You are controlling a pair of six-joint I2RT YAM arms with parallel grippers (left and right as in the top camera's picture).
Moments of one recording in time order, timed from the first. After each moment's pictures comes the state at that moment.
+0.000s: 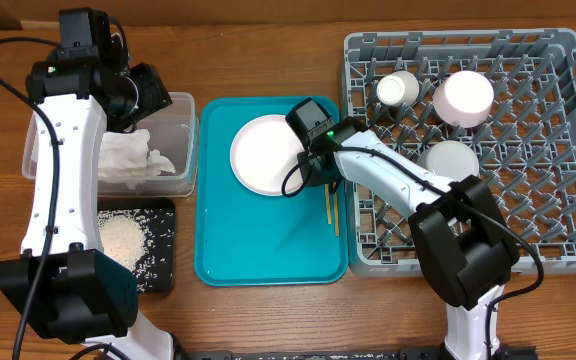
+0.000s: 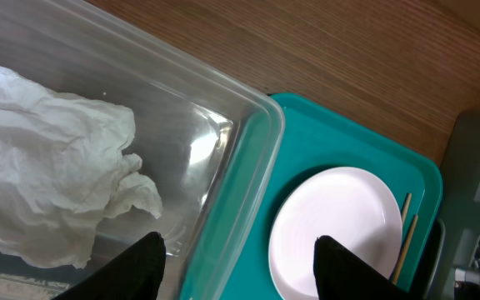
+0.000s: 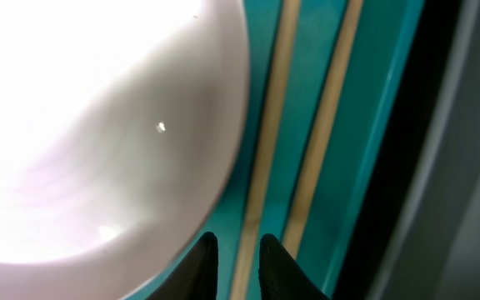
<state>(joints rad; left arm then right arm) 0.11 1.80 1.77 -1.08 0.16 -0.38 0.60 2.06 1.49 -0.78 0.12 0.37</state>
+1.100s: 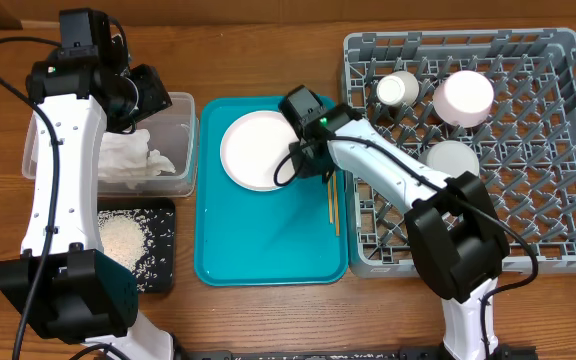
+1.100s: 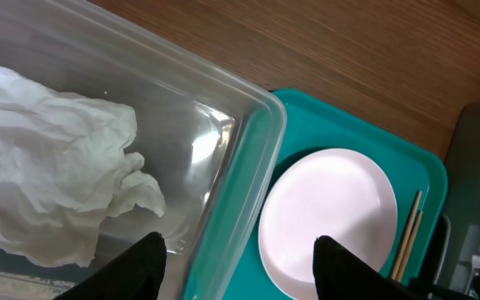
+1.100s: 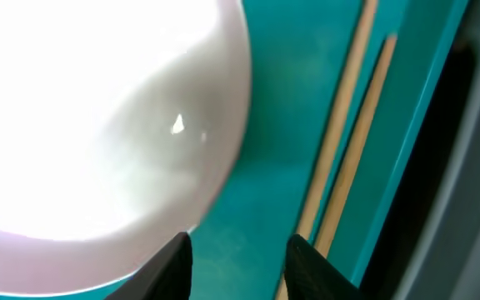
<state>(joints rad) 0.11 1.80 1.77 -1.09 0.16 -0.36 0.61 2.11 1.65 -0.87 0.11 0.32</state>
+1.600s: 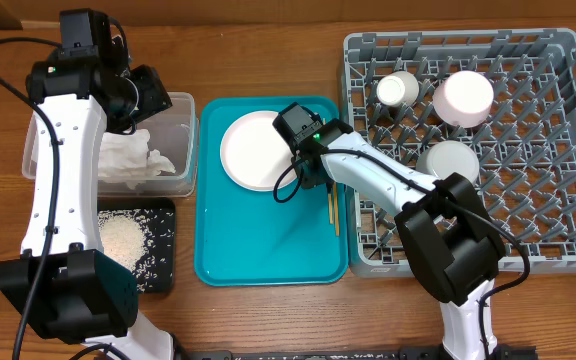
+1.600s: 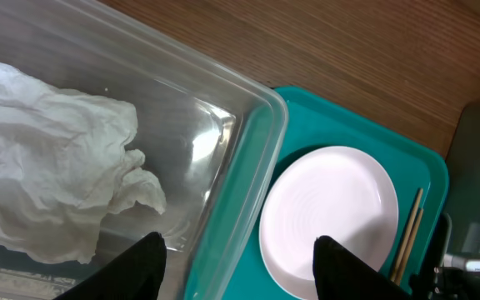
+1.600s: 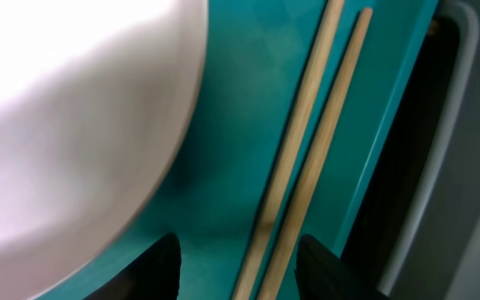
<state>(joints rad) 0.11 1.80 1.77 -1.09 0.16 -0.36 0.64 2.11 1.53 -0.80 0.27 0.28</state>
